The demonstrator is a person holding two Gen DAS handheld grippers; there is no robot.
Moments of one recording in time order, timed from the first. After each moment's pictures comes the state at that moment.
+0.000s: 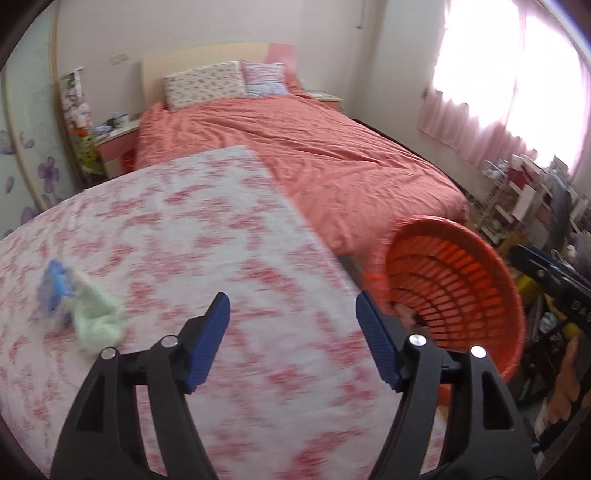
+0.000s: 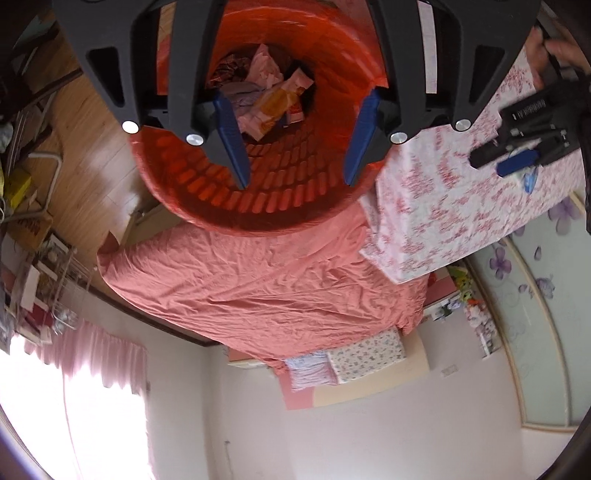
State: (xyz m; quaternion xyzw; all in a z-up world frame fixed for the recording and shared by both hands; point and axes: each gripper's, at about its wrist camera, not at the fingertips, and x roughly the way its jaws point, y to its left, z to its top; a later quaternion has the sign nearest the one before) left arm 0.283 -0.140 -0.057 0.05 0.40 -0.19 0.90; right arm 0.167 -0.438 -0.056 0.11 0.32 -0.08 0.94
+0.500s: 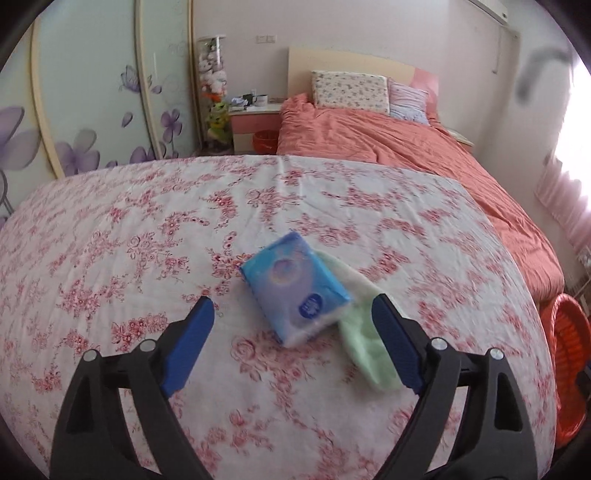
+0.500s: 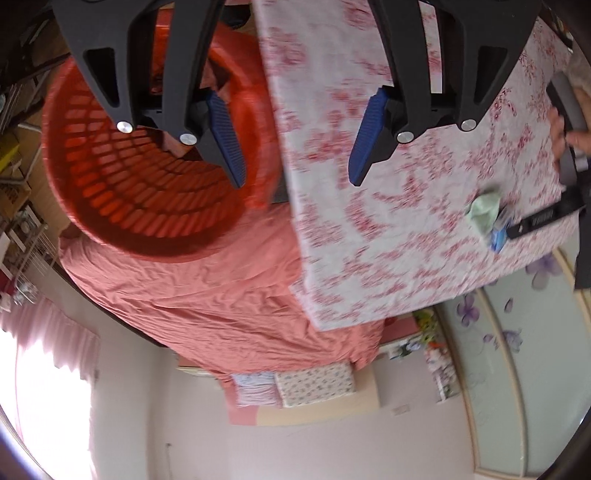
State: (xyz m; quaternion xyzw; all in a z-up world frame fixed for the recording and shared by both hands) left arm 0.341 0.055 -0.072 -0.03 0.39 0.03 0.92; right arm 0.195 -0.329 -0.088 0.05 0.37 -0.01 0.93
